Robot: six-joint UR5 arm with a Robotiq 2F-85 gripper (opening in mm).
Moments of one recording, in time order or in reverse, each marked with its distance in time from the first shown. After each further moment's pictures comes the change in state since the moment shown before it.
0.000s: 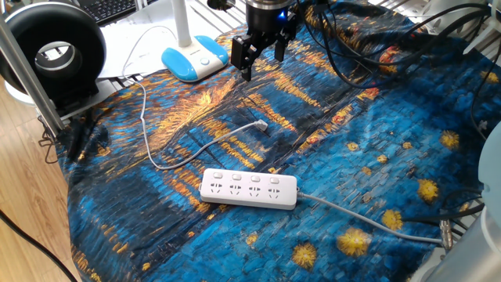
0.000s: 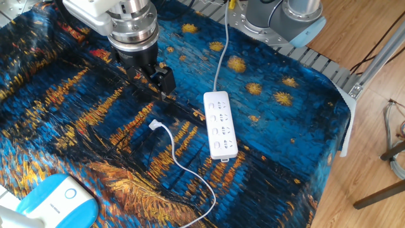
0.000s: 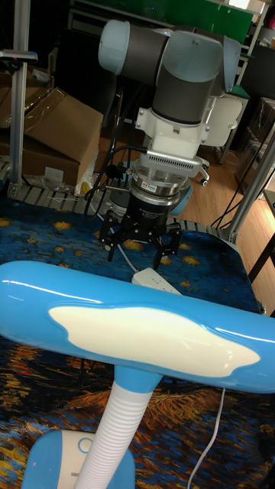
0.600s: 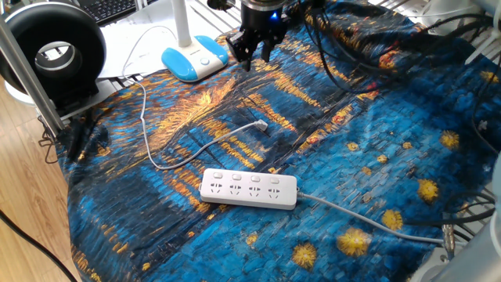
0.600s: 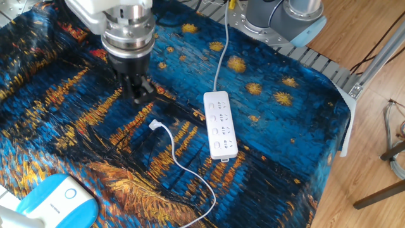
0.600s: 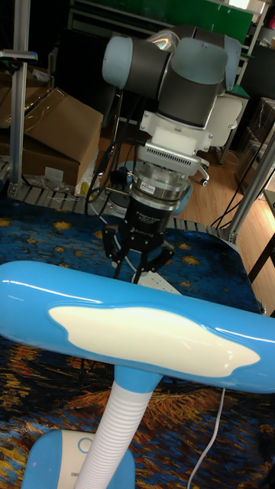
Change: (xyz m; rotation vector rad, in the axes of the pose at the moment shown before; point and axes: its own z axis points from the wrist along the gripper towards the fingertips) arm -0.047 -0.010 0.004 0.053 -0.182 0.172
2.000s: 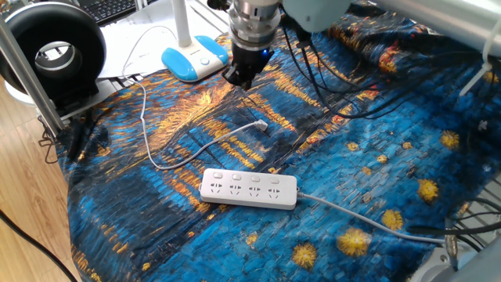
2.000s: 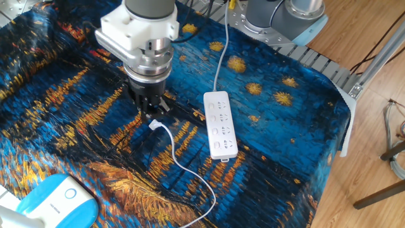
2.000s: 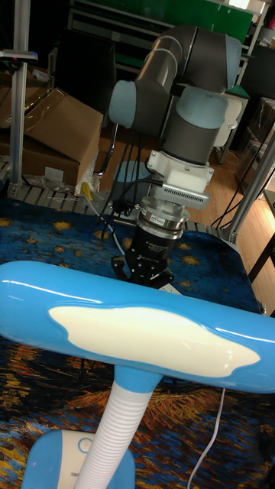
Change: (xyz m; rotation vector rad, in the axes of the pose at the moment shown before) arm 0.021 0.024 0.054 0.009 -0.031 -0.203
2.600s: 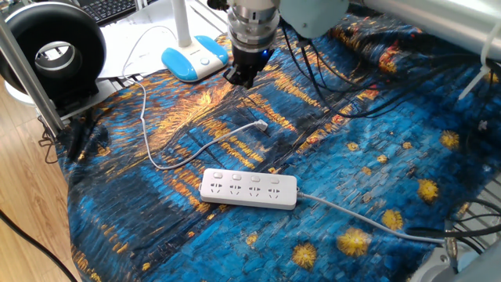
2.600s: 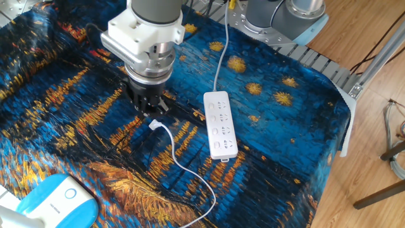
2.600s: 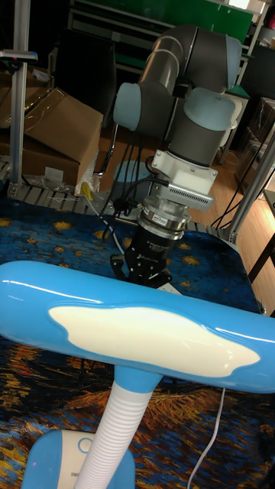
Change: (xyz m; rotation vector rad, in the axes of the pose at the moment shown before) arm -0.001 -0.008 -0.004 0.052 0.004 -0.018
